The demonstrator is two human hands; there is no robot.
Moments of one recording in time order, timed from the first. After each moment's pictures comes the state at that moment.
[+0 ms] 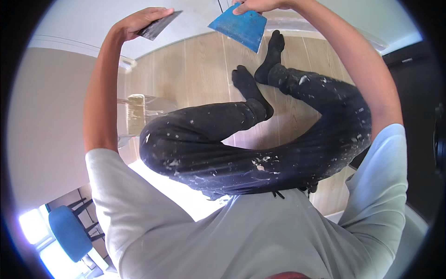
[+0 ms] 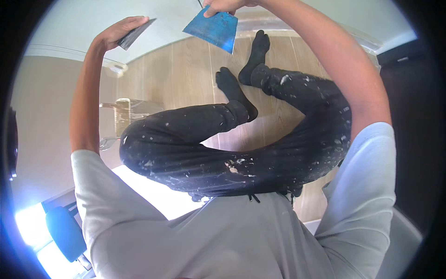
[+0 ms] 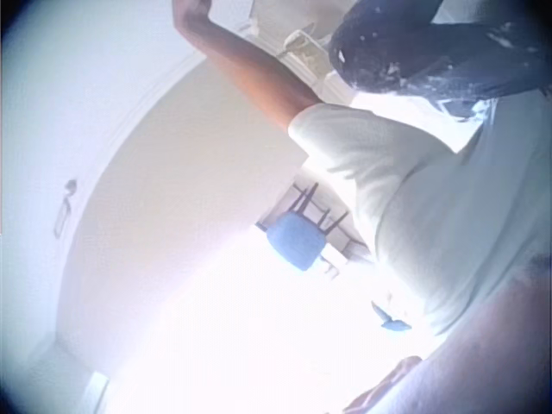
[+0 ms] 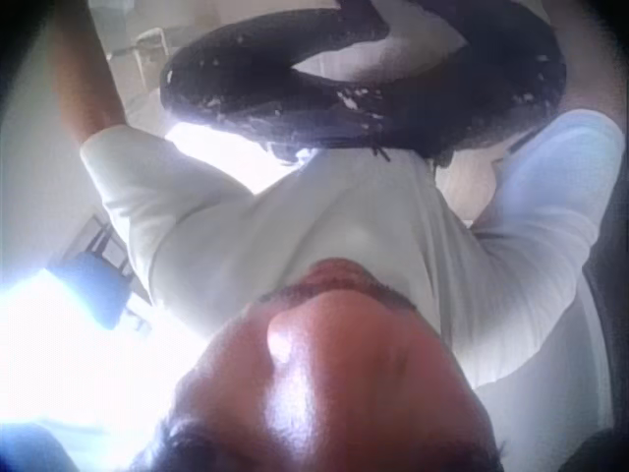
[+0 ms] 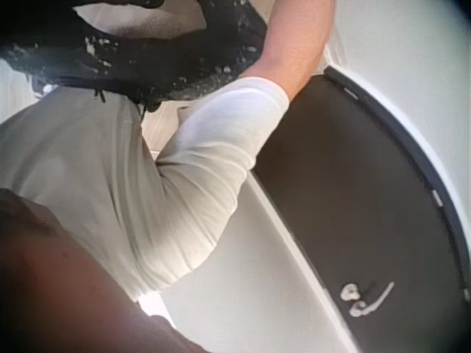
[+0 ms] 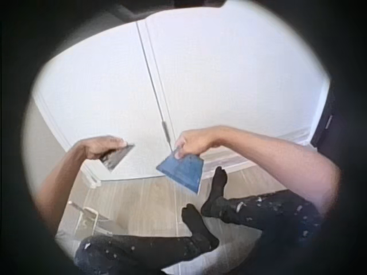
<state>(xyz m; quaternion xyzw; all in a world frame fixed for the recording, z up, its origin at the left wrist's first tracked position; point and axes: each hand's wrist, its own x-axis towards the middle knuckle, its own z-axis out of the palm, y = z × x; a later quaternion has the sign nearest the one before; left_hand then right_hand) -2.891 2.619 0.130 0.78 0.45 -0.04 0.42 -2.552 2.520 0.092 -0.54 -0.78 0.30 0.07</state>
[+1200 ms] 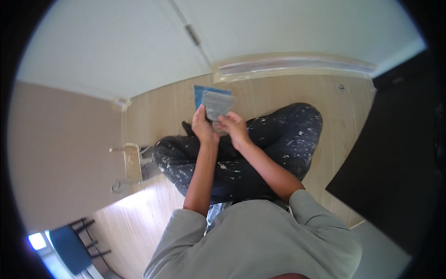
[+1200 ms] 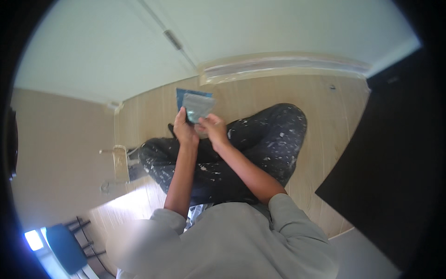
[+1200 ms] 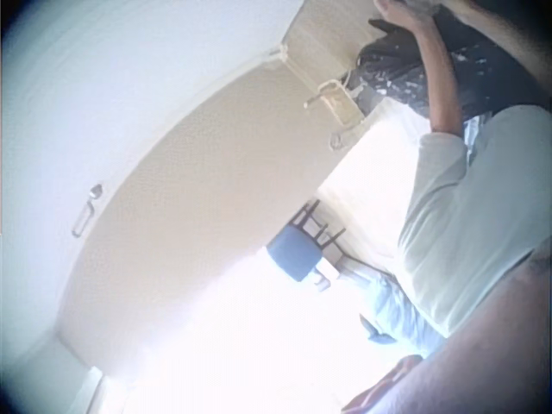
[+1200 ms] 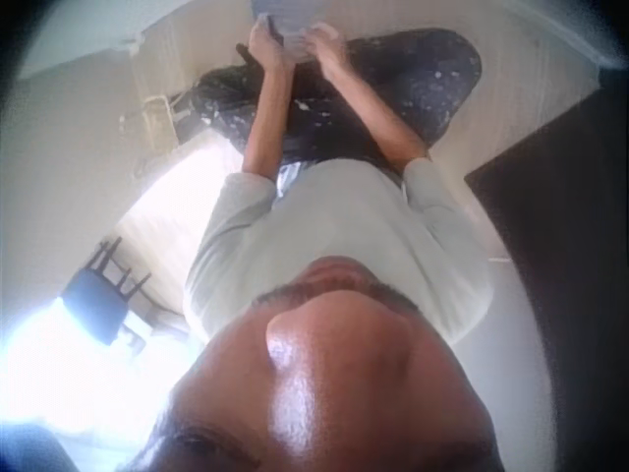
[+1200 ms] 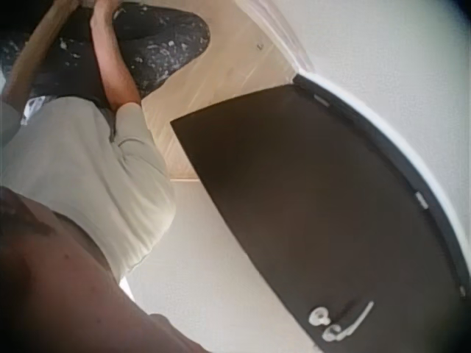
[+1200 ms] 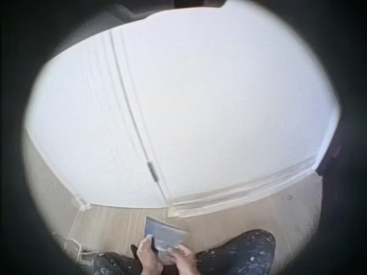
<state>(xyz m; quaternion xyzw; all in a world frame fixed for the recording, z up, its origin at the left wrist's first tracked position) -2.769 2.286 -0.072 0.18 0.41 0.62 0.65 -2.686 2.224 -0.078 -0.44 -0.14 0.58 0.67</state>
